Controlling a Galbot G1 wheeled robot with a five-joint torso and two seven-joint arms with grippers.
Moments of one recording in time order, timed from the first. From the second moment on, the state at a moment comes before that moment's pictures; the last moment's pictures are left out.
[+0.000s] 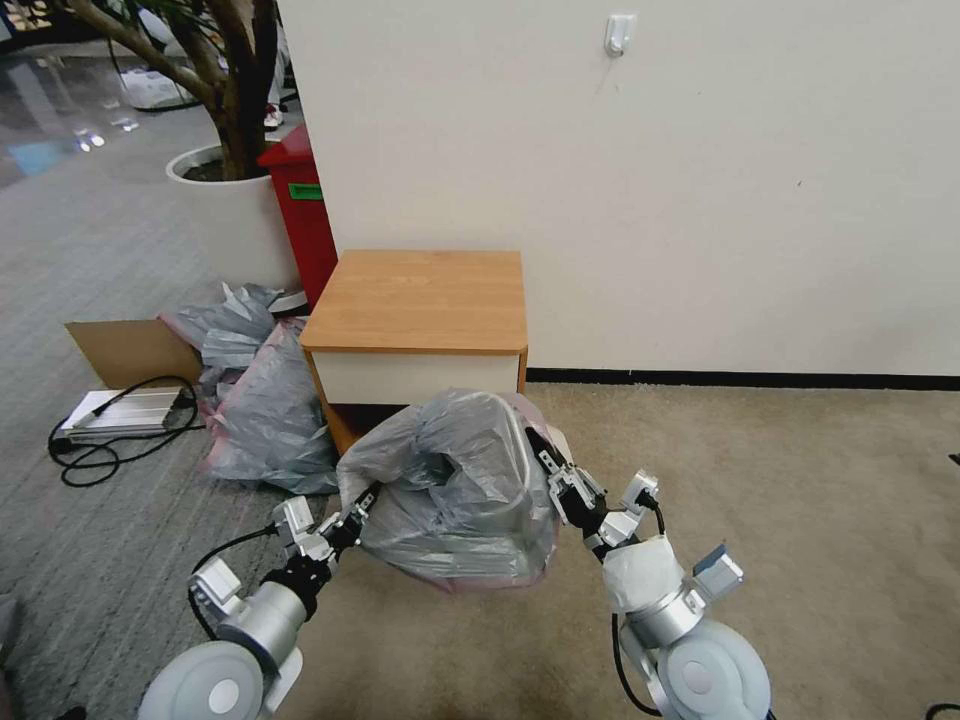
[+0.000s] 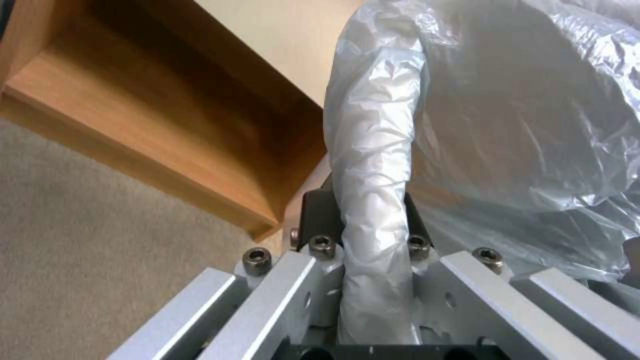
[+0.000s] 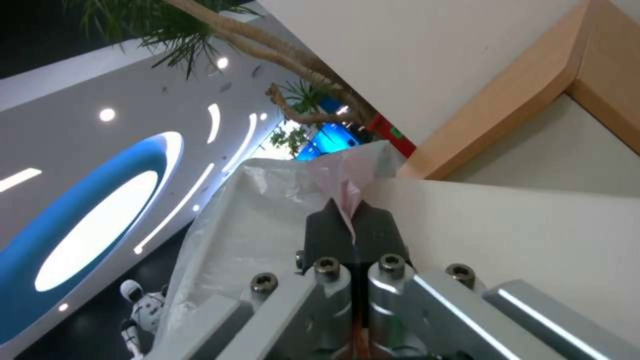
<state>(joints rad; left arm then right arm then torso) 1.65 -1.32 -0.63 -2.13 -1.07 0.39 0.06 -1.49 1.24 0.28 2.03 1.04 0.04 -0.42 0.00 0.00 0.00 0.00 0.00</state>
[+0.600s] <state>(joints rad) 1.67 -1.33 -0.60 -2.15 -1.04 0.39 0.08 -1.40 1.25 0.26 1.98 0.94 0.05 -0.19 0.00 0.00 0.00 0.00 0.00</state>
